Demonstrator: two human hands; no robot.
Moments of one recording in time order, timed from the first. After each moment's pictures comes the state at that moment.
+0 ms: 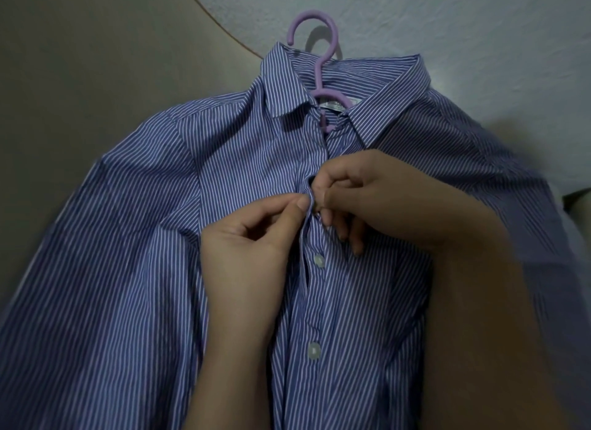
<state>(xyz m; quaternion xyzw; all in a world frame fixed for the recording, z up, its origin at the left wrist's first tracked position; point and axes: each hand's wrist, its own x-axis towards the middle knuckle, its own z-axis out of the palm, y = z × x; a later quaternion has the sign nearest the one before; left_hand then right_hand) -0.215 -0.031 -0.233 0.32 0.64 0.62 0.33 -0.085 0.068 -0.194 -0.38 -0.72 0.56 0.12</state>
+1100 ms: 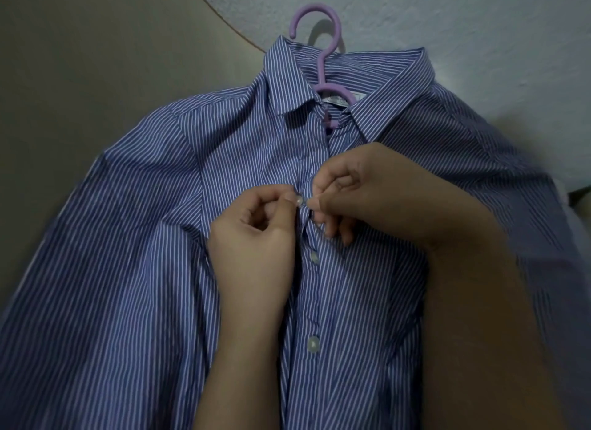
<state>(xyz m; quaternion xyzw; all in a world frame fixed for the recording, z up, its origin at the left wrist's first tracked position) -0.217 -0.023 -0.245 0.31 0.70 0.58 0.26 -0.089 0.070 -0.204 -0.37 -0.72 0.57 0.16</state>
